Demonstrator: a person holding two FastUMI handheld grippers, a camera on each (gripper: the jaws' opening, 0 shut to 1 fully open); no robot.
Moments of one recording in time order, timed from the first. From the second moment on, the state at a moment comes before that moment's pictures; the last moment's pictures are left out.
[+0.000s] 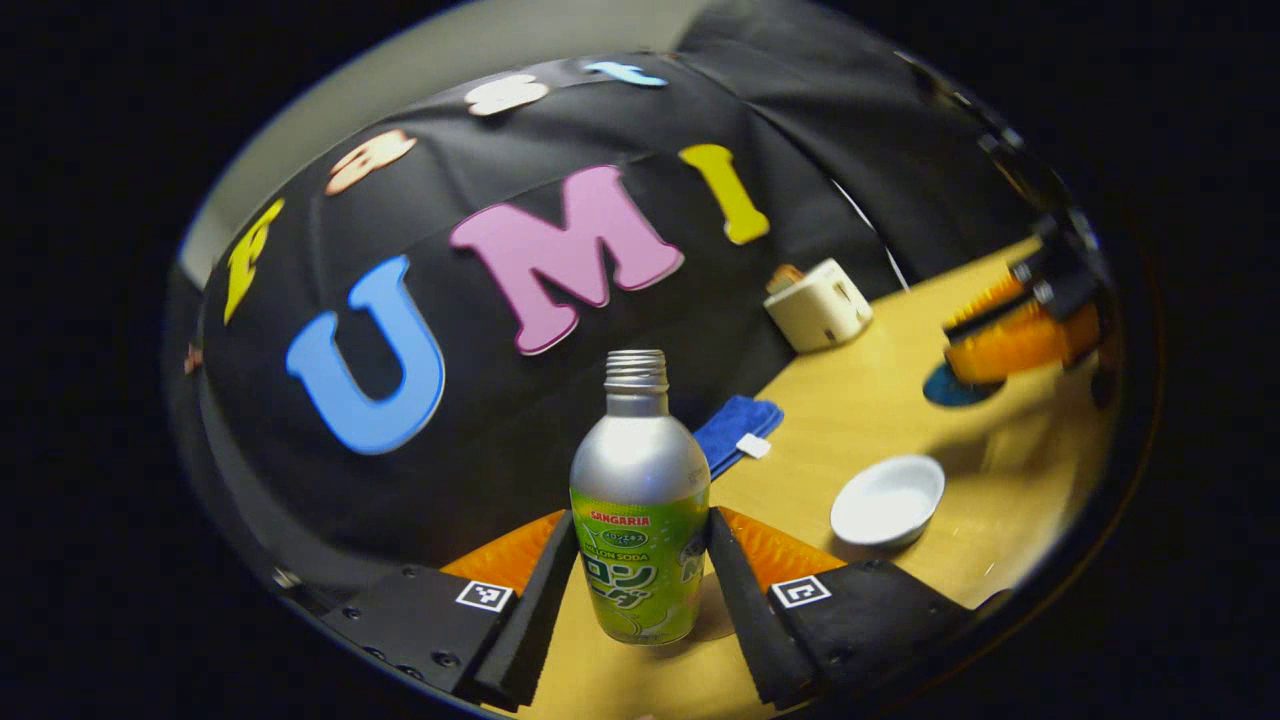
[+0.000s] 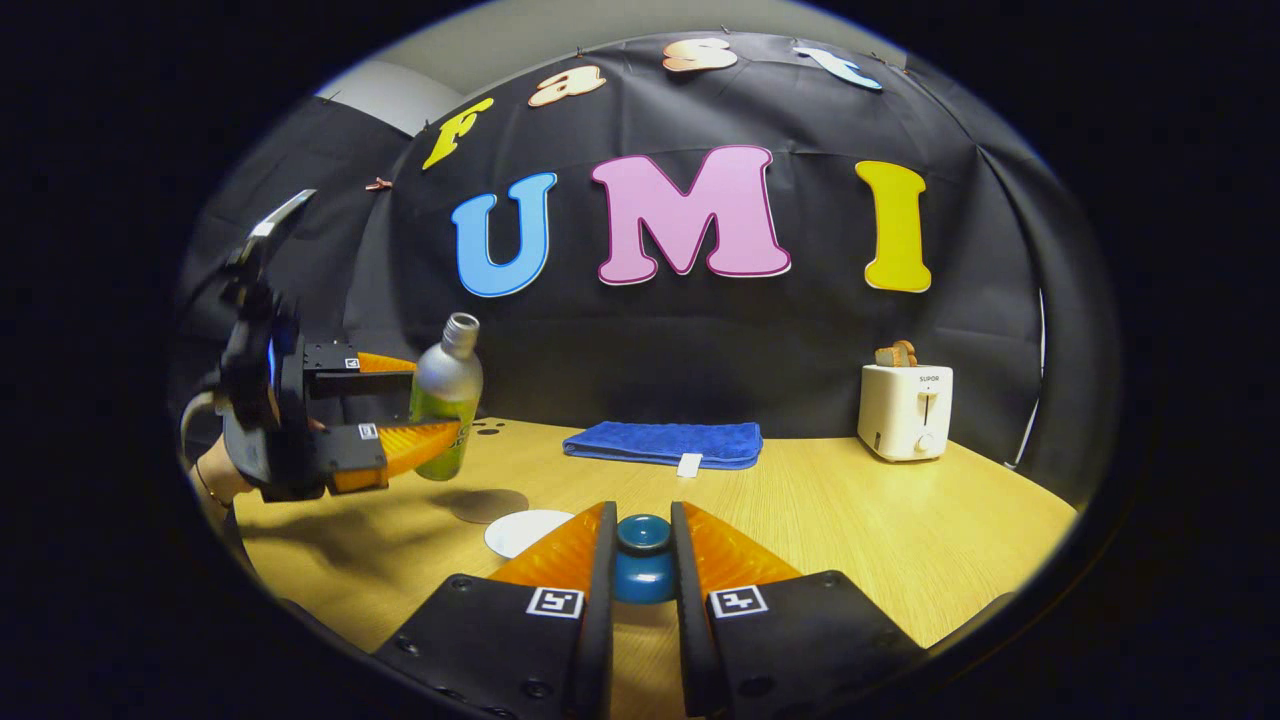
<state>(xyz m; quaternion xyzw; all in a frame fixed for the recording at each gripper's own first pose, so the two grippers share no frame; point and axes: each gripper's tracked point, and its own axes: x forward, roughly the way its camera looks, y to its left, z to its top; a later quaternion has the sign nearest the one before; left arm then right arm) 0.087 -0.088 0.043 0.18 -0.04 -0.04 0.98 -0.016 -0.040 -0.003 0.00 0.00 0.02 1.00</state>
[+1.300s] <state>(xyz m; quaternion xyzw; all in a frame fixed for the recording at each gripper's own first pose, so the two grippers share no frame) 0.138 -0.060 -0.009 -0.05 0.03 -0.06 1.00 -0.016 -0.040 -0.003 0.00 0.00 0.02 1.00</state>
